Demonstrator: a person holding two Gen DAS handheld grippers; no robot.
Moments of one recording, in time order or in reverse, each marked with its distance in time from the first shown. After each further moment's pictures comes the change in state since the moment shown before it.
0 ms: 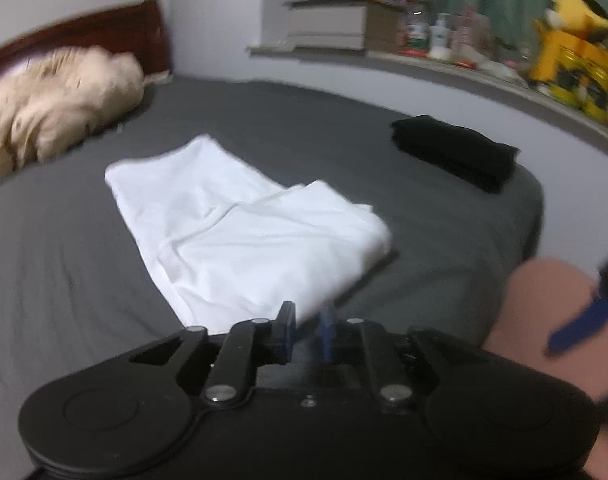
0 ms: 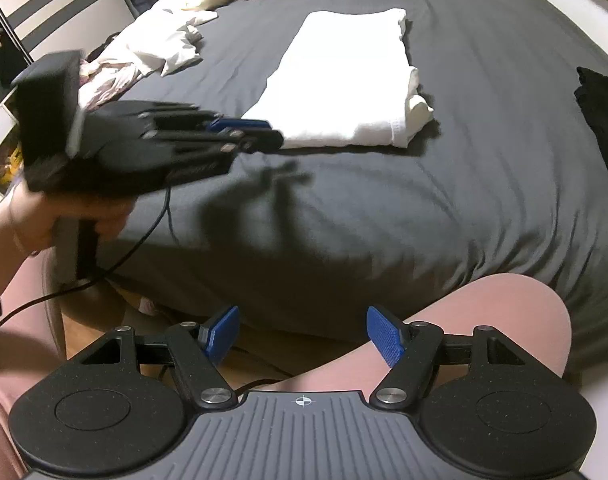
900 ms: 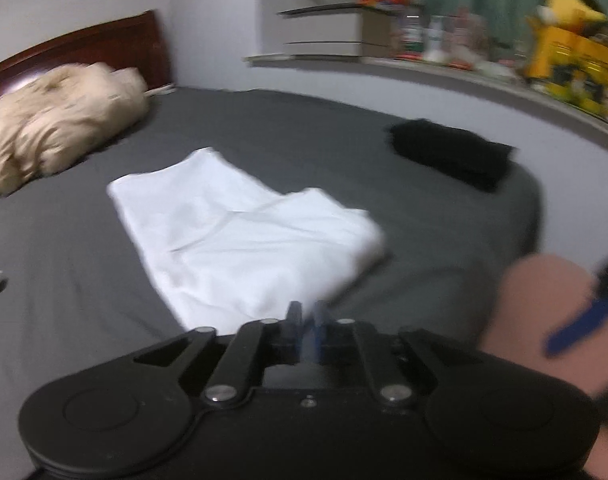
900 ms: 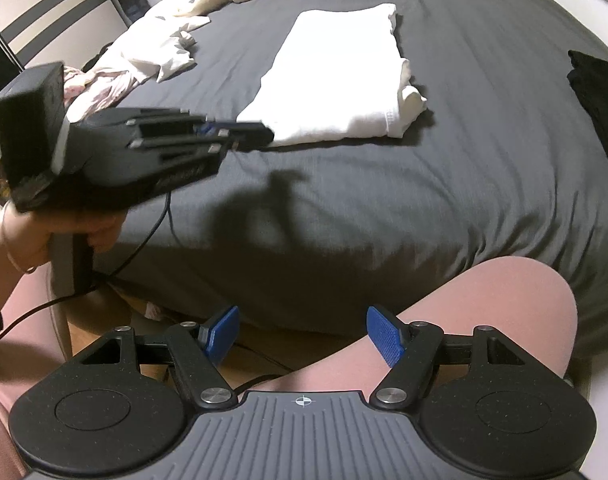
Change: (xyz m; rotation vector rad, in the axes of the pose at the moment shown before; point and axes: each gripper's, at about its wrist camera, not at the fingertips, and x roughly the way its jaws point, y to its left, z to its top) left arm -0.011 -0.009 -0.001 0.028 -0.040 0.052; right arm -0.003 -0.001 -0.005 0.042 -0.004 0.016
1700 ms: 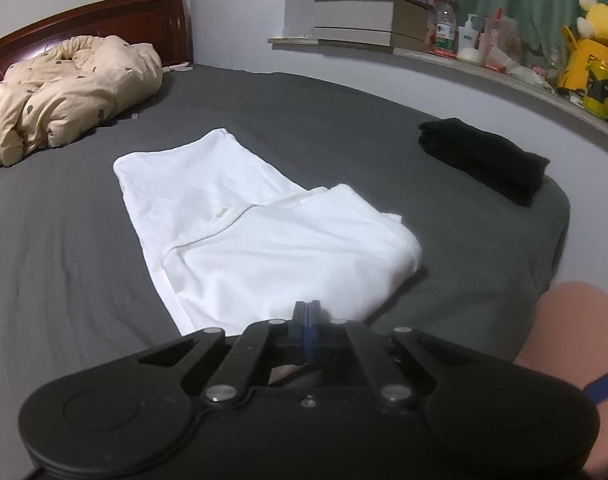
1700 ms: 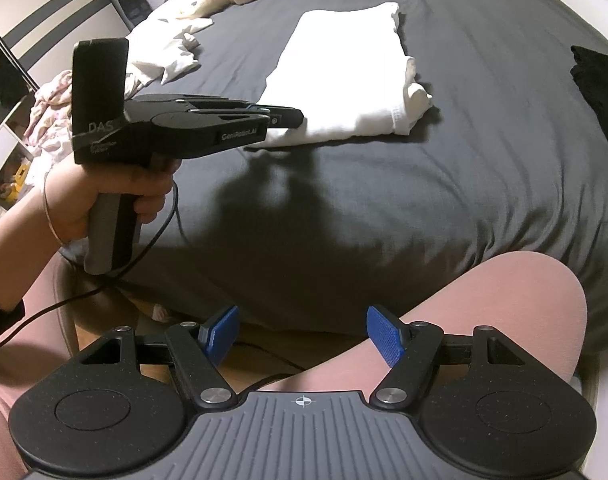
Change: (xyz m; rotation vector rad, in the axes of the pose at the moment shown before) left arm 0.029 0.011 0.006 -0.045 0.036 -0.011; right arm 0.000 0.001 -0.001 0.021 -0.004 0.011
